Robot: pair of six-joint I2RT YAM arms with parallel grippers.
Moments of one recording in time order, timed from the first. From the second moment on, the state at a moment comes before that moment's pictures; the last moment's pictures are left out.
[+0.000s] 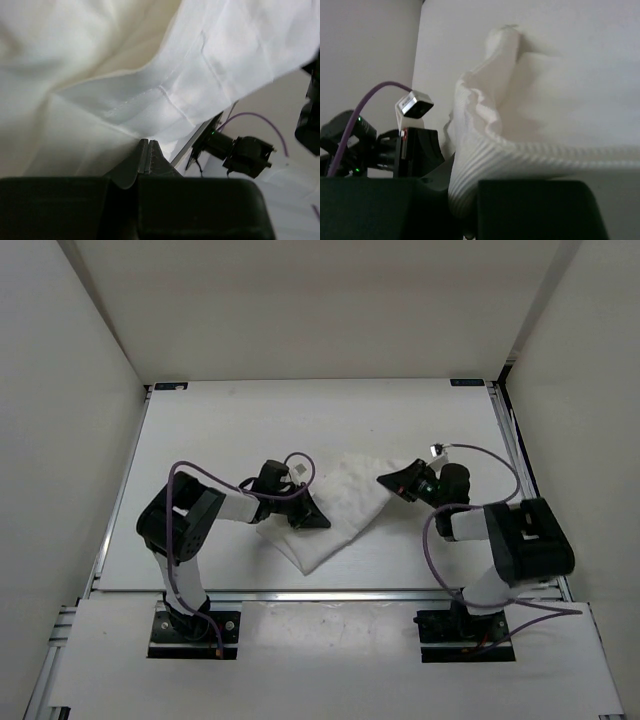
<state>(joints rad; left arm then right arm) -0.55 1.83 0.74 0.29 0.67 -0.98 0.18 1.65 0.42 0.93 -0.57 0.95</state>
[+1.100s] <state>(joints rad) -0.65 2.02 1.06 0.32 0.68 -1.10 0.26 1.02 0.29 0.38 -0.39 0.25</state>
